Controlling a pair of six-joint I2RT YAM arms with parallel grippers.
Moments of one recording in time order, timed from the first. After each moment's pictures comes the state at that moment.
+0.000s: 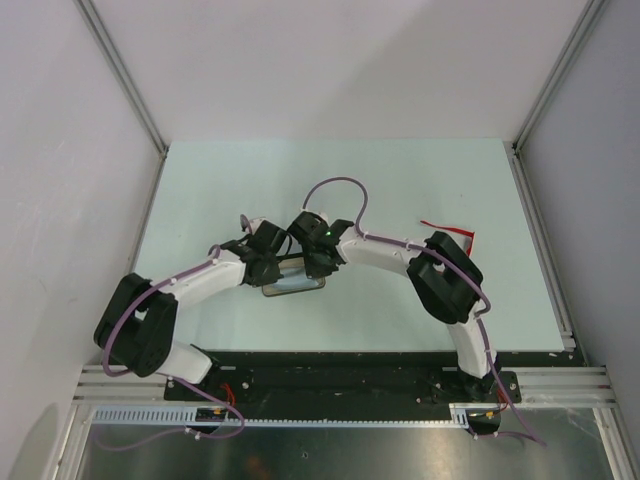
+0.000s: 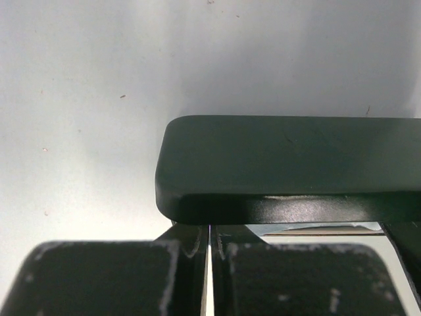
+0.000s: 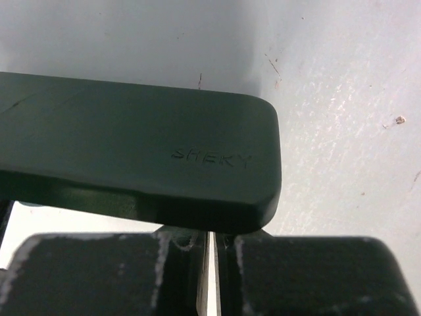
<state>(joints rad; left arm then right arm) -0.55 1.44 0.80 -0.50 -0.30 -0.72 0.93 2.06 1.56 -0.62 0.13 0.68</state>
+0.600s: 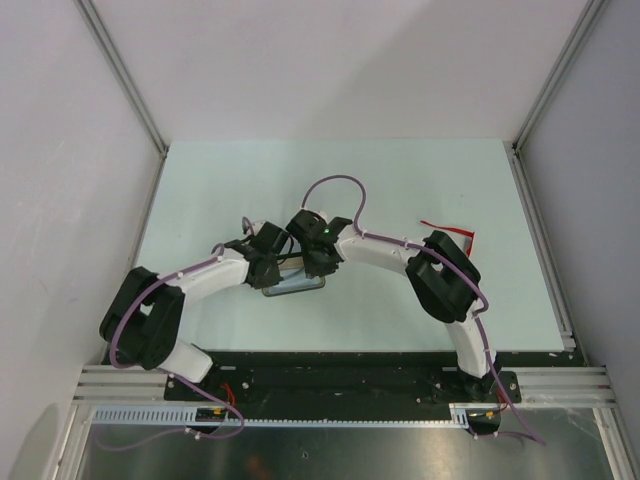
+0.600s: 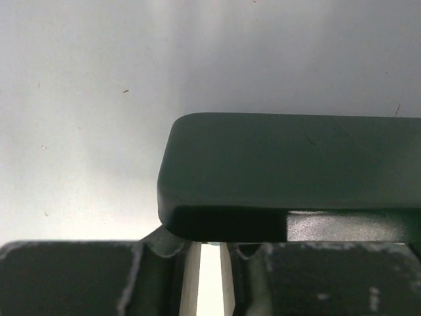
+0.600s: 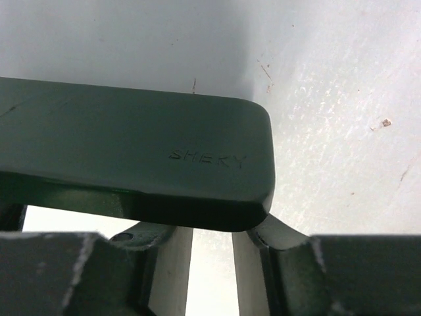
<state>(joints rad) -0.54 1.49 0.80 -0.51 -0.30 -0.72 0.93 2.09 1.60 -0.65 0.14 0.67</state>
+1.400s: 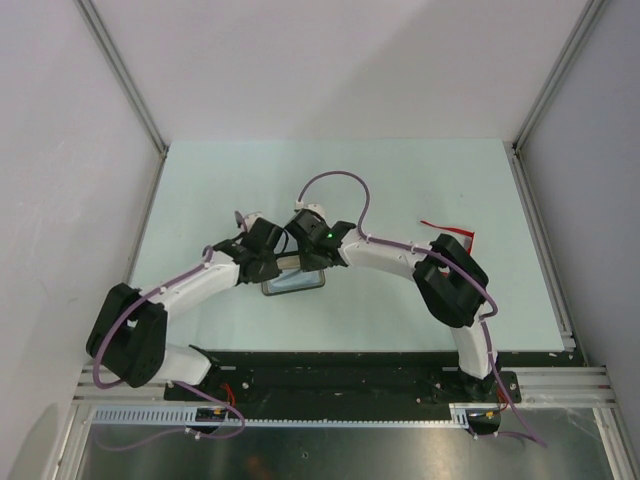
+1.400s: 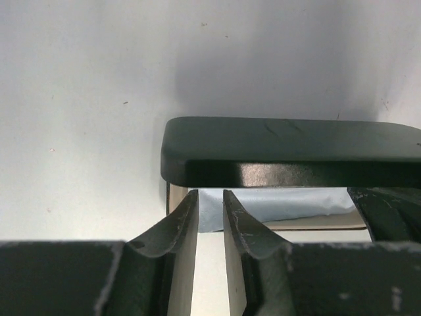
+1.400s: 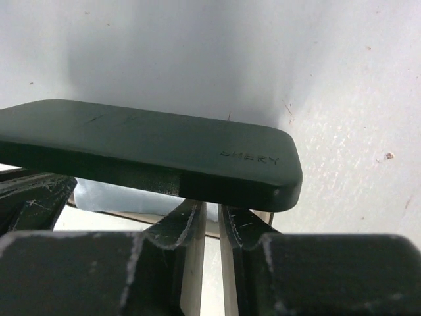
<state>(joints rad) -0.54 1.38 0.82 -0.52 -0.30 -0.74 0.95 2.03 1.55 -0.51 0.19 0.65</state>
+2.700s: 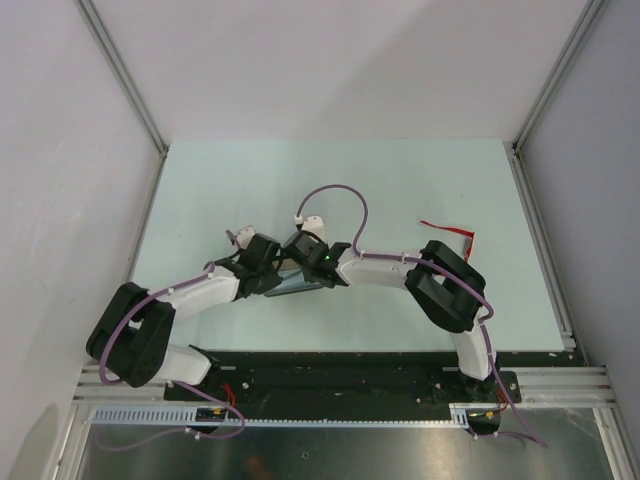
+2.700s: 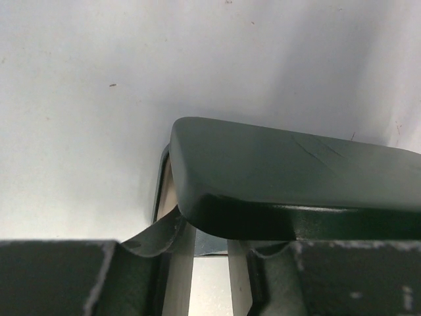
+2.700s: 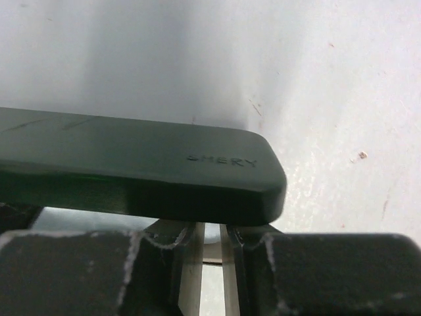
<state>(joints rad) -0.54 1.38 0.62 -0.27 -0.28 -0.92 1.02 2.03 1.39 -0.32 0.42 0.61</state>
